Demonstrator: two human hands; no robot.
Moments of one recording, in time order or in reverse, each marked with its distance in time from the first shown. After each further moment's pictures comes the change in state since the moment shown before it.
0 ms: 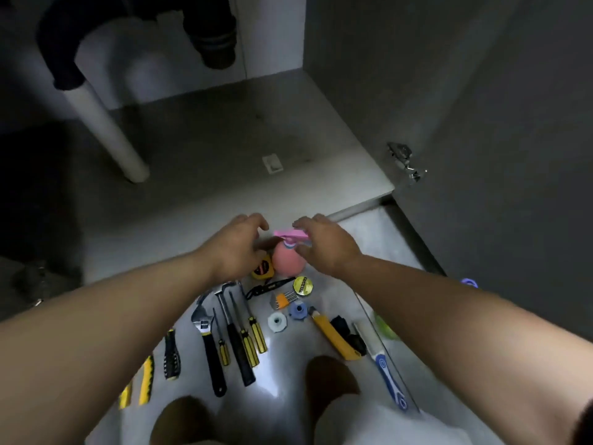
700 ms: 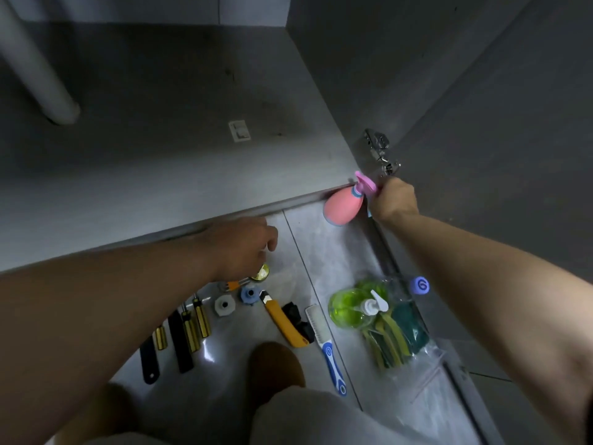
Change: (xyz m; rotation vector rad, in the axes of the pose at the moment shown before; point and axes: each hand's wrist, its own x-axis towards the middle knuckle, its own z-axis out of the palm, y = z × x) left_hand 0.027 0.034 0.058 0.162 -0.148 0.285; right_hand 0.024 0.147 -0.086 -0.083 0.244 0.584
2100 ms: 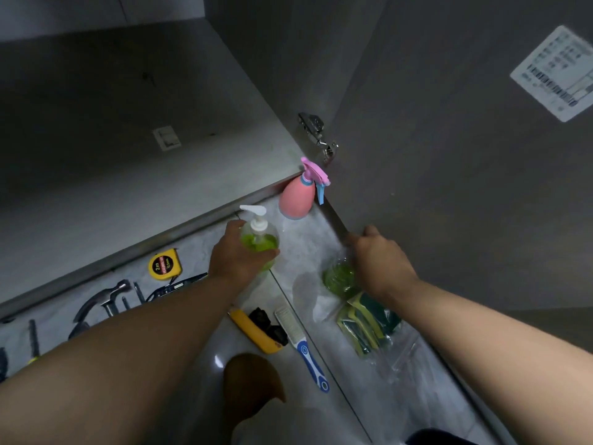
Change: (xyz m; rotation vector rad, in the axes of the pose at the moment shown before) left_hand 0.087 0.059 0.088 -0.856 0.373 -0.503; right_hand -0.110 0.091 -0.010 -0.400 -0.188 -0.257
